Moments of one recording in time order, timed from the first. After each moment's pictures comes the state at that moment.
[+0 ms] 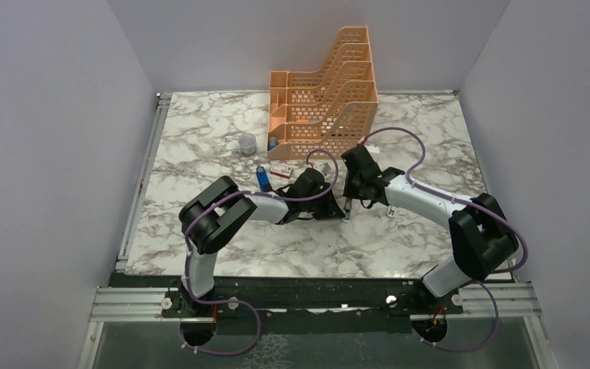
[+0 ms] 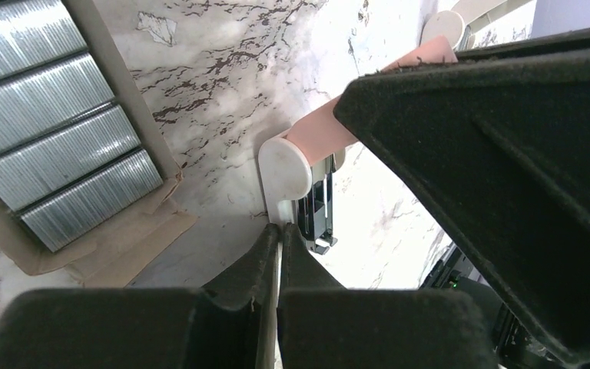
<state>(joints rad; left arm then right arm) -0.85 1.94 0.95 0.35 0.27 -0.92 0.60 1.56 0.95 -0.35 0.30 0.64</state>
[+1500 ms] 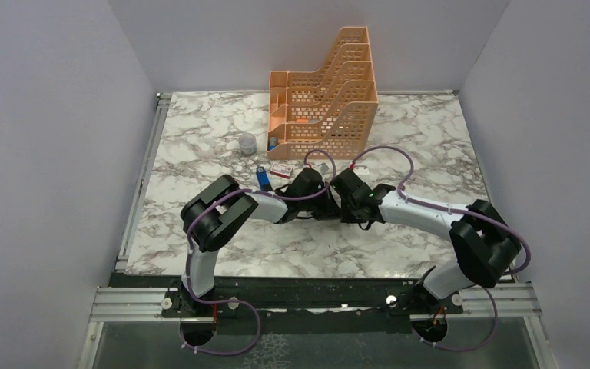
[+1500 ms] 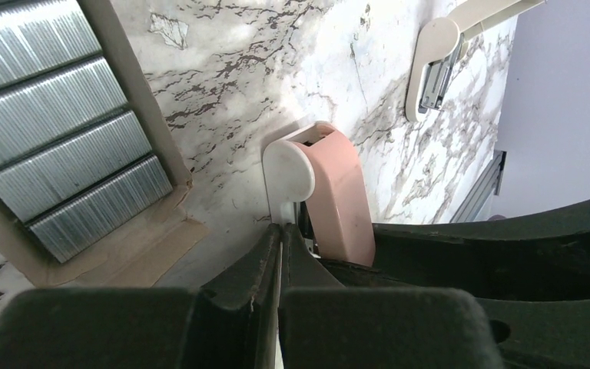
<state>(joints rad) -0.82 1.96 0.95 0.39 0.31 -0.96 0.76 1.51 0.85 -0.46 0.31 0.69</state>
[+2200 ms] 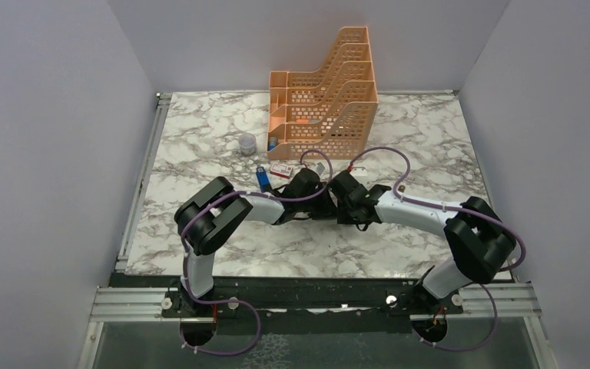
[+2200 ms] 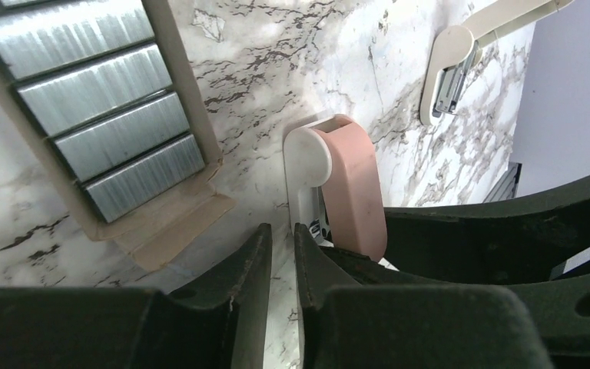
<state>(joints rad) -0.82 1.92 0.91 0.37 0.26 -0.95 0.77 1.55 0.85 -0.46 0.35 0.71</state>
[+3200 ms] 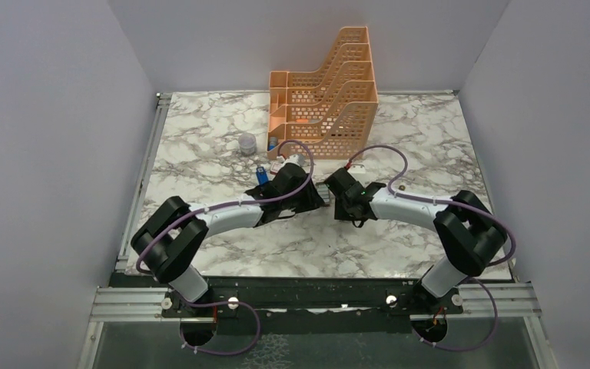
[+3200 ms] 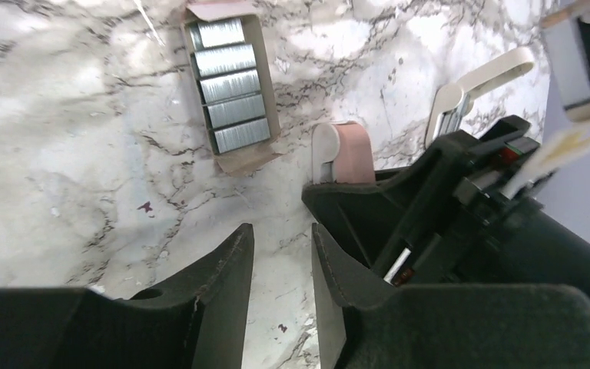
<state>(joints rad) -0.80 1.61 0.84 0.12 0.04 -0.90 0.75 1.61 0.87 -0.41 0.37 0.73</state>
